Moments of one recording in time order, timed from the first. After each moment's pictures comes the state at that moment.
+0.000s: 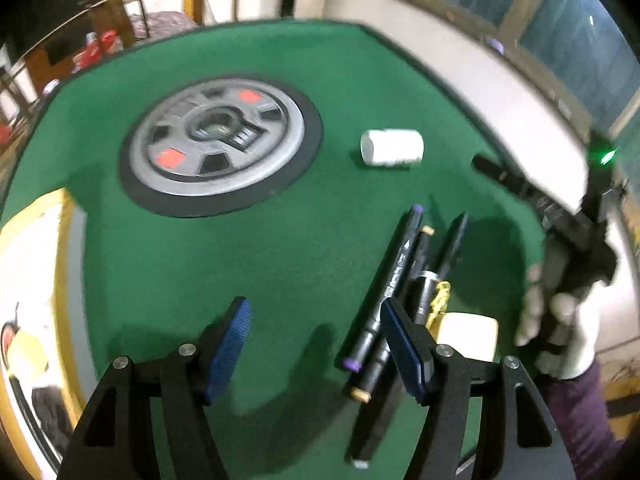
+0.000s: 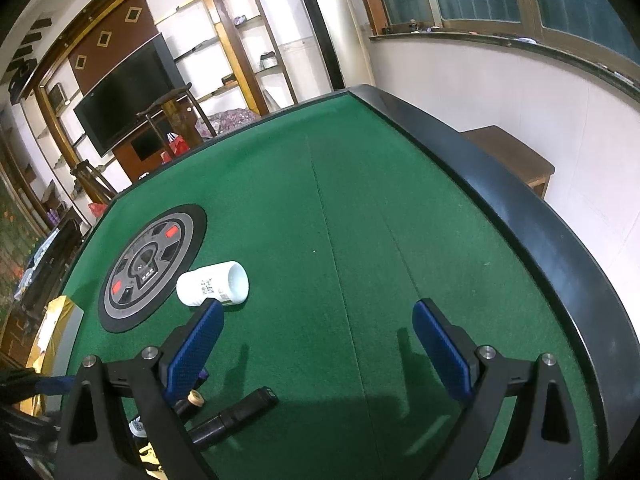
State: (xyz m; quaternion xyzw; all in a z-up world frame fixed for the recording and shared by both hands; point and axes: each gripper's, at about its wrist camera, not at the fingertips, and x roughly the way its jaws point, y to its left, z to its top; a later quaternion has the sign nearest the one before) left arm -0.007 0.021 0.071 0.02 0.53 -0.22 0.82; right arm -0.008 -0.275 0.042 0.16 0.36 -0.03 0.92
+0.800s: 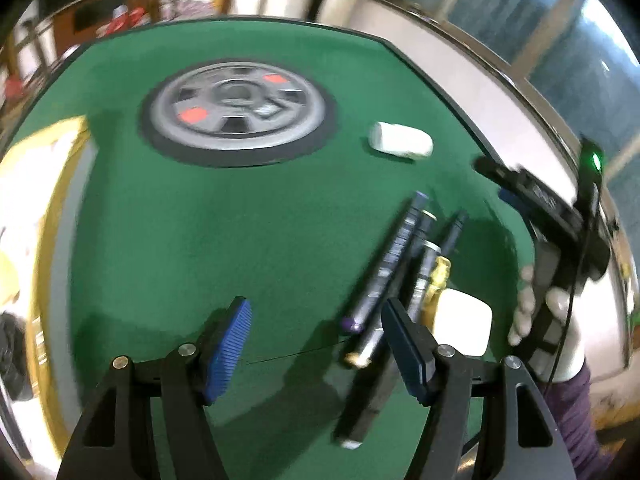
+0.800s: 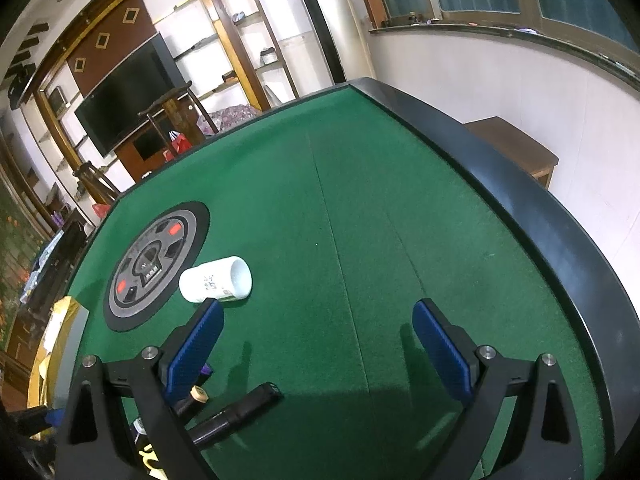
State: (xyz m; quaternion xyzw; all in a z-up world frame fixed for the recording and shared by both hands) left arm -0.028 0.018 0.045 -0.02 0.53 -0.22 0.82; right arm -0.008 -0.274 0.039 0.17 0.37 -0.03 0.91
